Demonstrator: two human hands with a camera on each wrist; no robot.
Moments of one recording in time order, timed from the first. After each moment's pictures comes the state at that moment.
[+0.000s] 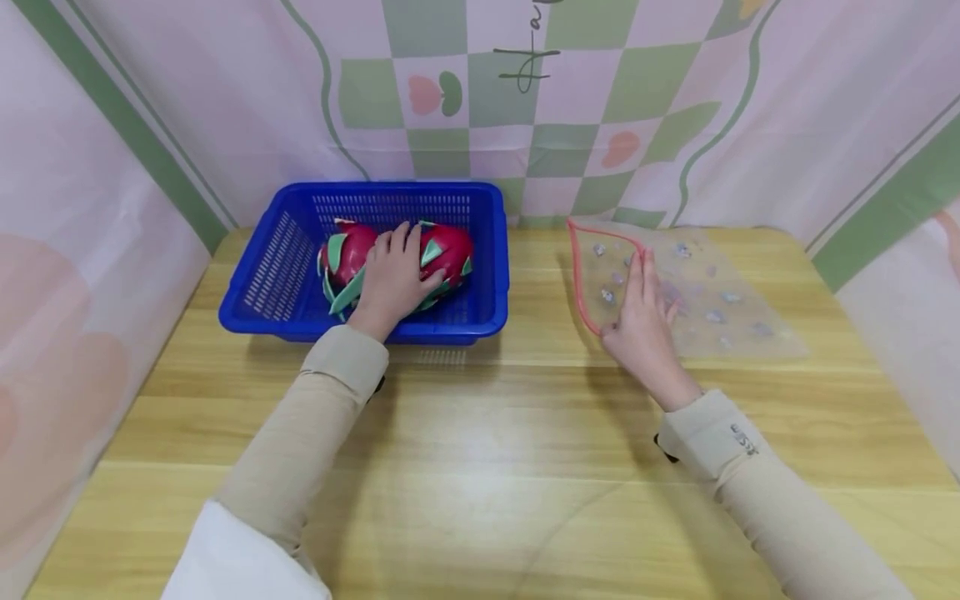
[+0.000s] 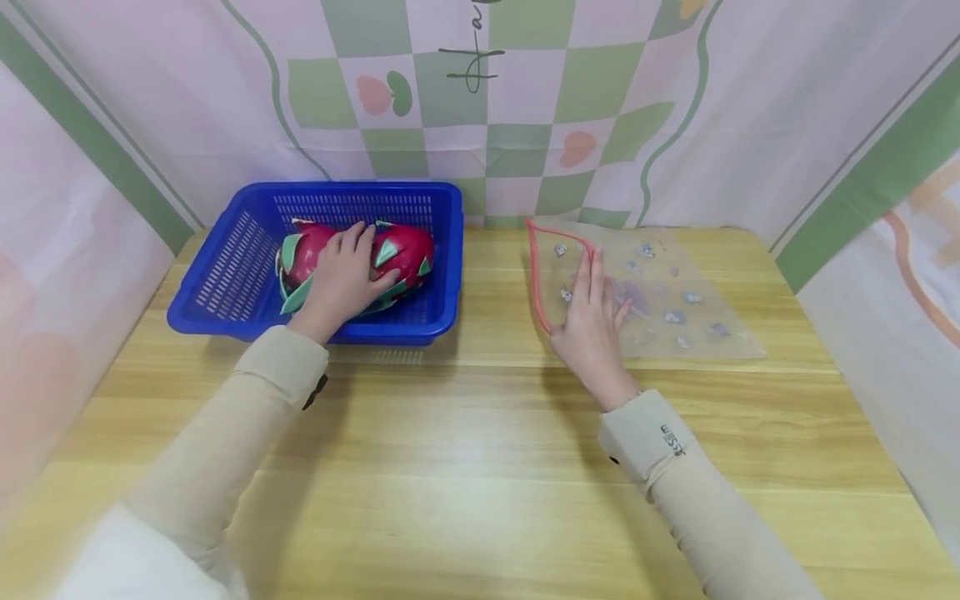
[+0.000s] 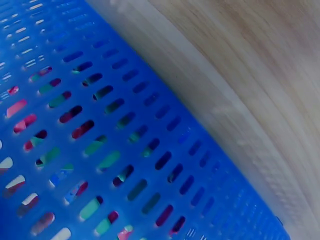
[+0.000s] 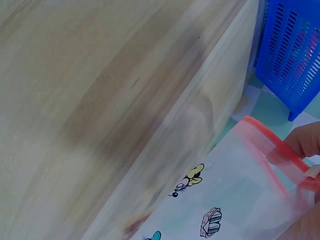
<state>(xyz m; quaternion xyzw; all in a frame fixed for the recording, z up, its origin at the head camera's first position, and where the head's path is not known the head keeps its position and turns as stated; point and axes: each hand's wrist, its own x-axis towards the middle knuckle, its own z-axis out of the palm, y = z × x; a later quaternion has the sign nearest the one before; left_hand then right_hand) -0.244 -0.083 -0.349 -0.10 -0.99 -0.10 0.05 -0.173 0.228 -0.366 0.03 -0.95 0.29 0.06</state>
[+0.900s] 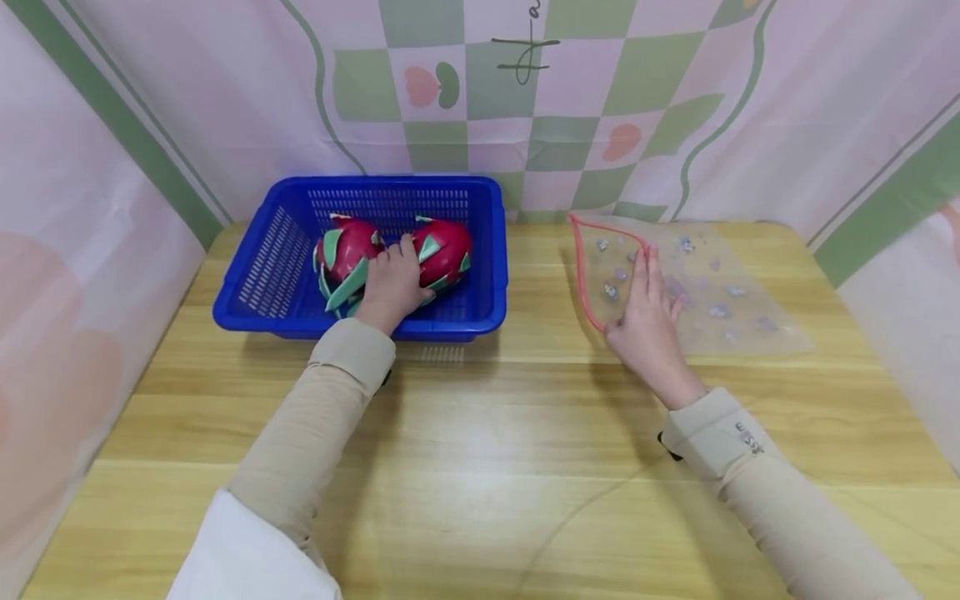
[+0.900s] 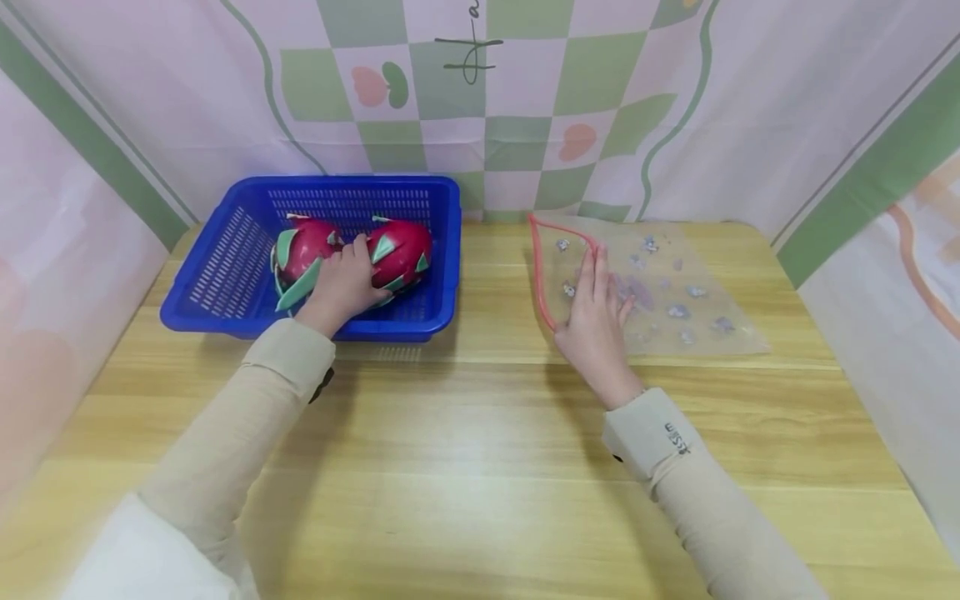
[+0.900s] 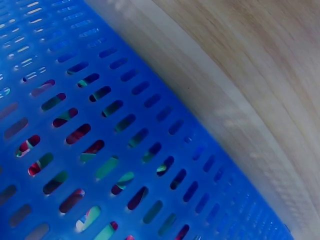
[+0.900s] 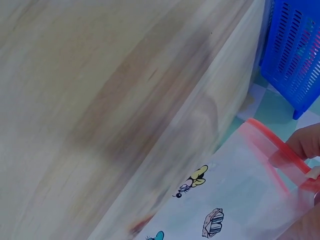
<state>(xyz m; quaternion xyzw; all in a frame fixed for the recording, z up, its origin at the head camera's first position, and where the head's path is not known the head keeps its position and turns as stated) -0.250 -0.076 -0.355 -0.05 -0.99 -0.07 -0.05 -0.174 0.232 -0.370 0.02 -0.95 0.29 0.07</state>
